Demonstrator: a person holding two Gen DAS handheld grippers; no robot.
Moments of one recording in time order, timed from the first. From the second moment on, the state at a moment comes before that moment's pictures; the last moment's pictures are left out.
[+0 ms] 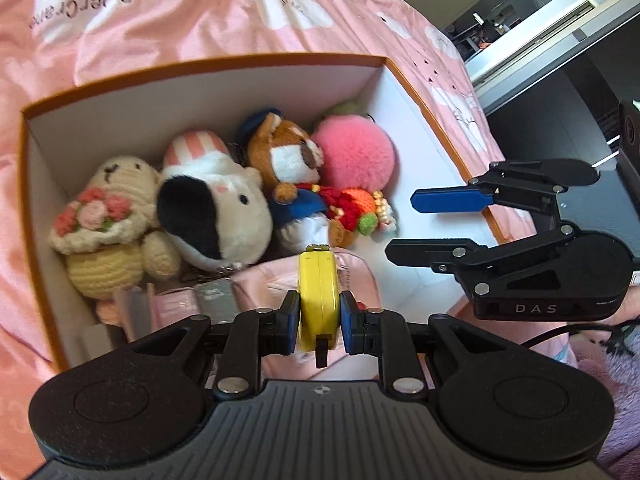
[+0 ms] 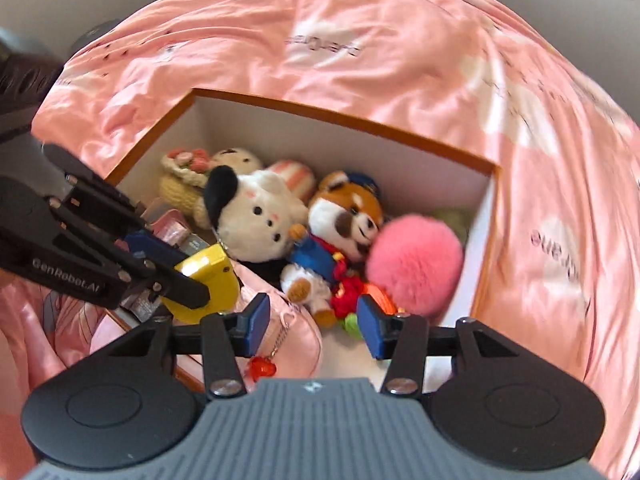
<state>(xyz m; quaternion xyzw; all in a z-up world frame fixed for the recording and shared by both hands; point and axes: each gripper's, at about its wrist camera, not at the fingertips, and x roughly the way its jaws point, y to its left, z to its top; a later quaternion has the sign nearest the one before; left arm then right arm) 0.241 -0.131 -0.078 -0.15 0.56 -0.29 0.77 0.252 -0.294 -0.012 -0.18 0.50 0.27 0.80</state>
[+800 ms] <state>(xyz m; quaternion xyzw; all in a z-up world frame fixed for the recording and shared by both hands) 0.228 -0.128 -0.073 -0.10 0.55 -0.25 0.79 0.224 -0.289 -0.010 -0.20 0.46 0.25 0.83</state>
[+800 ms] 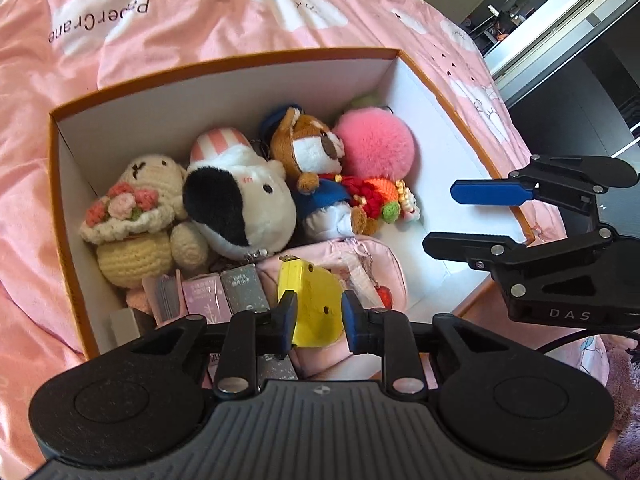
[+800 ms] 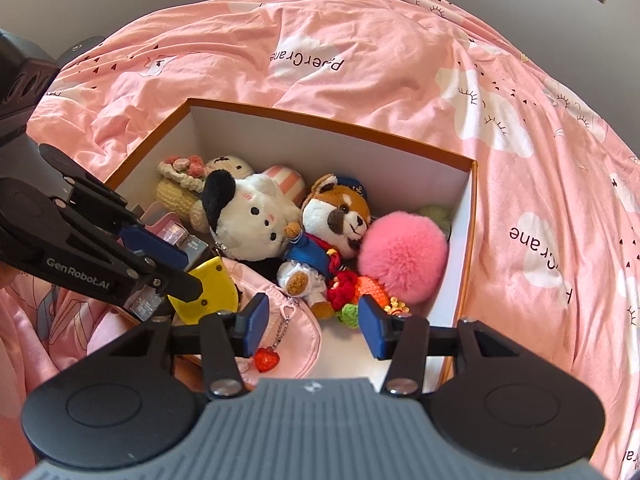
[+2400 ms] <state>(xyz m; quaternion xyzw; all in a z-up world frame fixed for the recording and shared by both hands) 0.125 -0.124 0.000 0.07 0.42 -0.14 0.90 0.114 -0.271 0.003 -0.01 0.37 0.12 0.92</state>
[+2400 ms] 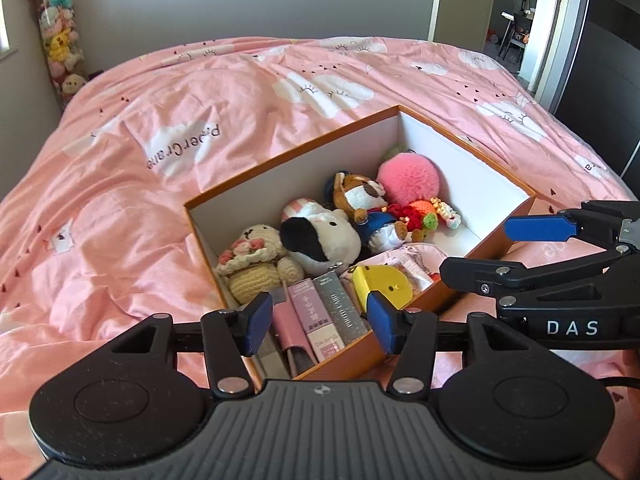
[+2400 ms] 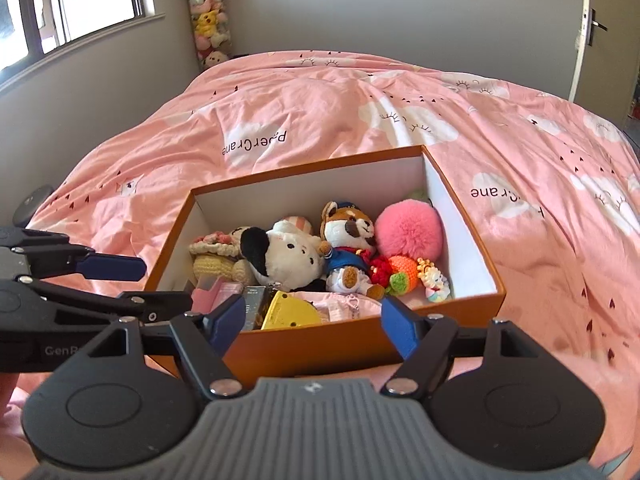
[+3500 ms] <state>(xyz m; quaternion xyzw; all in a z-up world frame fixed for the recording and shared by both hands) 0.036 -0.089 0.011 0.04 0.38 -0.11 0.92 0.009 -0.231 0.003 -0.04 0.27 0.04 0.96</state>
